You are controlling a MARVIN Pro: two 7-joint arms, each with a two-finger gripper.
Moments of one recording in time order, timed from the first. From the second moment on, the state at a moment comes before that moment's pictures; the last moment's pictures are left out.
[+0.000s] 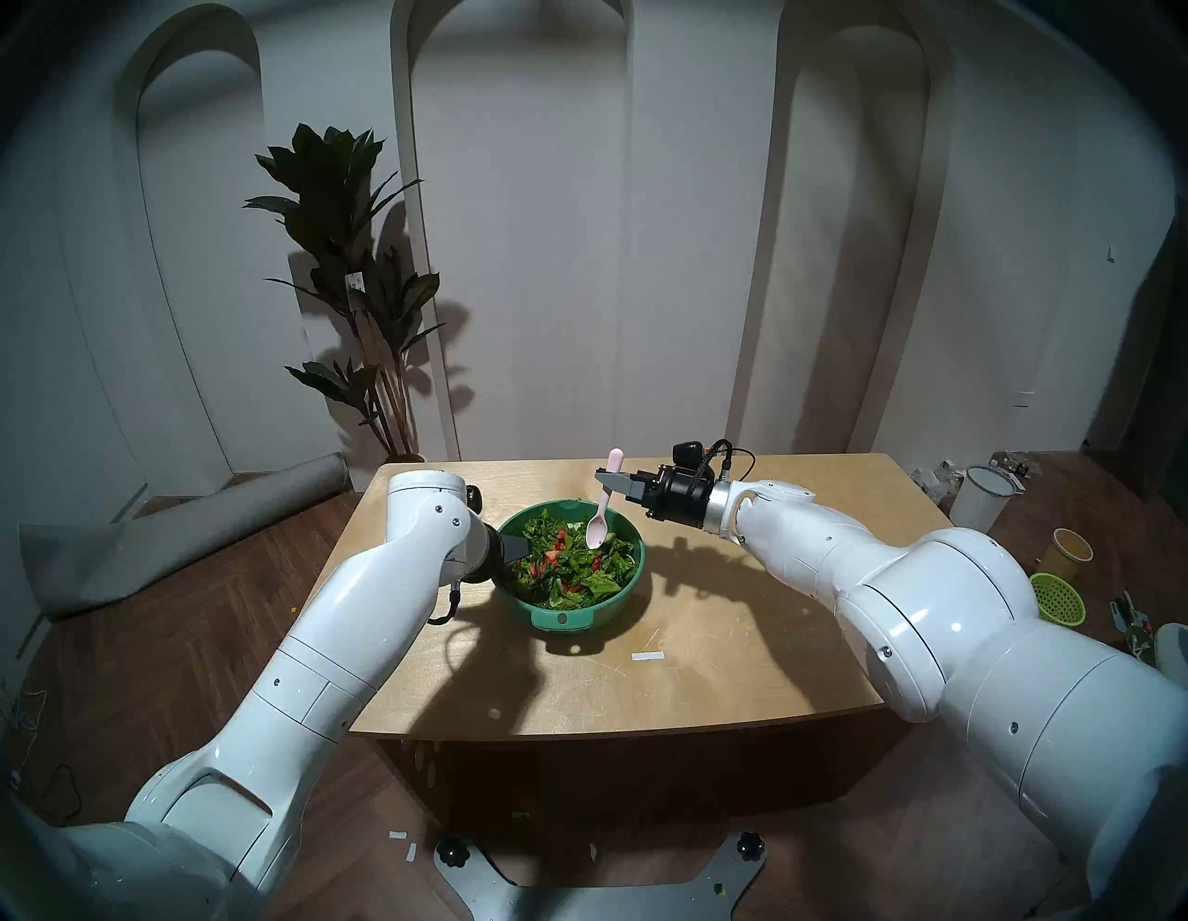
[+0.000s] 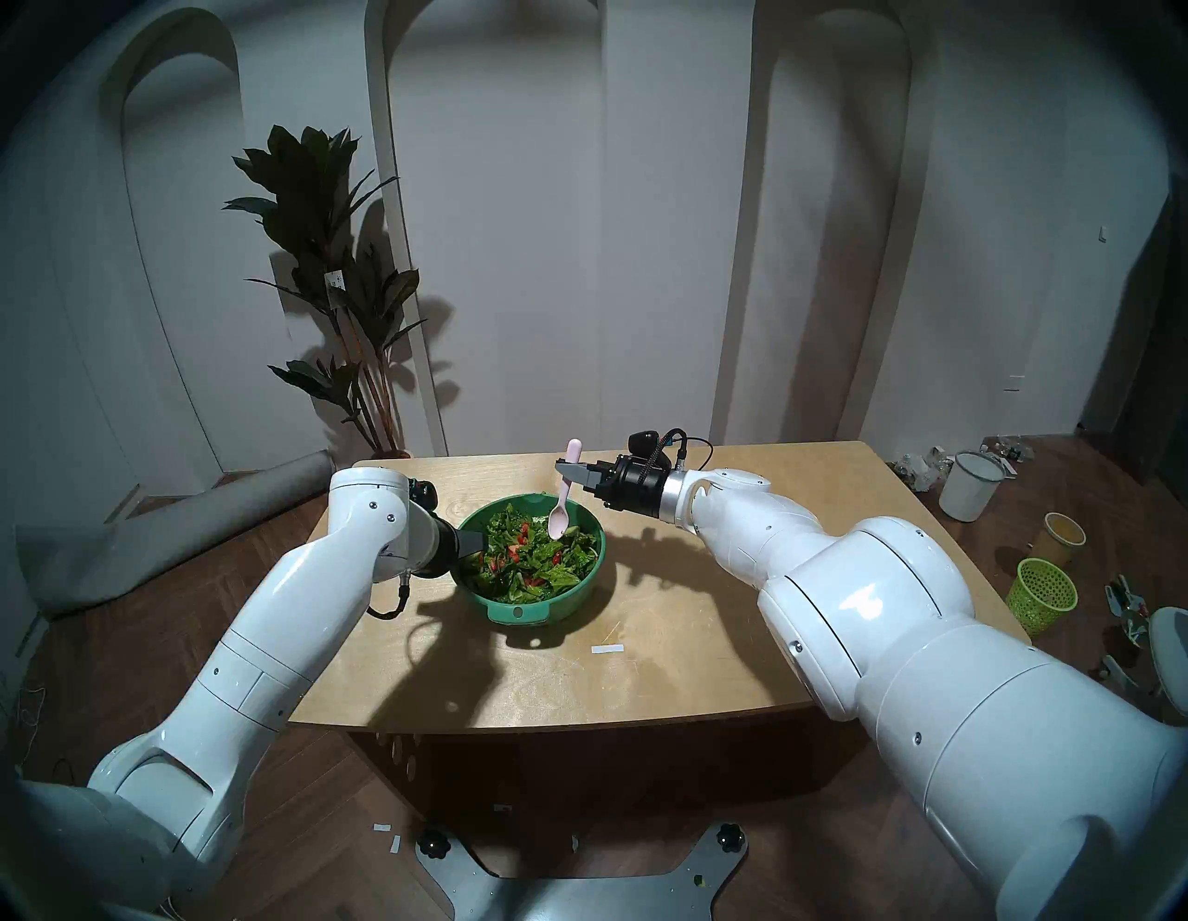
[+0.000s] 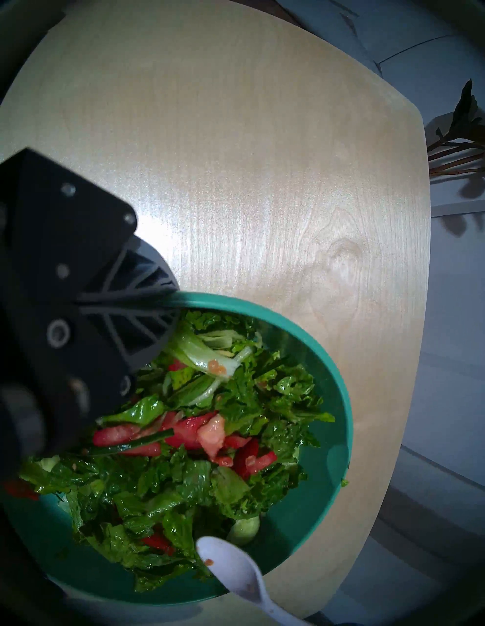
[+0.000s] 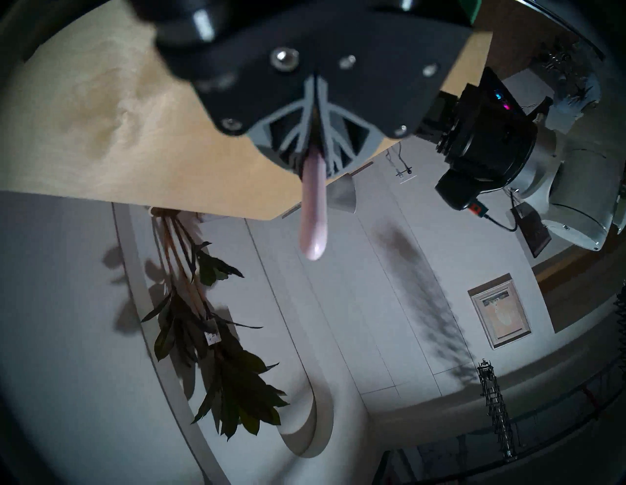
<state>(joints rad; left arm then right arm) 1.16 -1.19 -1.16 -1.58 -1.27 0.96 0.87 -0.52 -1.49 1.03 -0.11 0.73 -0.06 1.19</state>
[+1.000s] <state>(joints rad) 1.16 -1.18 -1.15 -1.58 -1.25 0.96 0.86 -0.54 -1.58 0.91 -0.12 0.58 -0.19 0.96</state>
